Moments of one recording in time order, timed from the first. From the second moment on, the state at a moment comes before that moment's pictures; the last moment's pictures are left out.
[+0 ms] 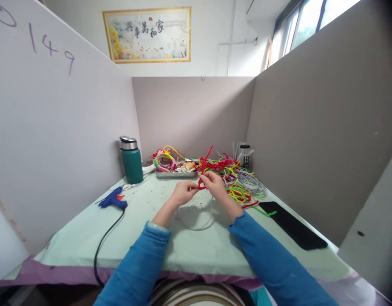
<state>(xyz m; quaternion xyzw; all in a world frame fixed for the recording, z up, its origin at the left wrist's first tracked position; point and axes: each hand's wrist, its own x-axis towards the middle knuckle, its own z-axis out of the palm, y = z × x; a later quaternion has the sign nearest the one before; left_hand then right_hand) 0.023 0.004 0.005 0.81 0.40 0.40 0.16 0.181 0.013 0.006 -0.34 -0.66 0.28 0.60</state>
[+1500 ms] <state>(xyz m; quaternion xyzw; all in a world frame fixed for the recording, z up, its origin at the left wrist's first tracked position) 0.017 0.011 0.010 0.64 0.44 0.57 0.26 0.182 0.014 -0.002 -0.38 -0.48 0.65 0.44</state>
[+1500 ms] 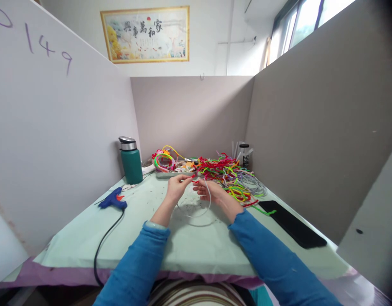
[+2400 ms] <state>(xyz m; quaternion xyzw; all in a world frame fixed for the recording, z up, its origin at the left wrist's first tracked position) 0.018 0.006 0.008 0.64 0.52 0.47 0.31 0.187 0.019 0.001 -0.39 -0.72 0.14 0.55</state>
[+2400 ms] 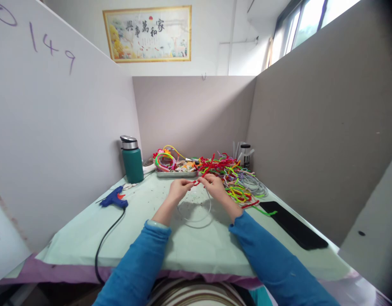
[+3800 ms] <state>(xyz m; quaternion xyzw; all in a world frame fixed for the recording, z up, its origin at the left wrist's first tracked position) 0.026 0.007 -0.003 0.80 0.45 0.37 0.16 0.186 0.015 0.002 -0.39 -0.73 0.25 0.50</state>
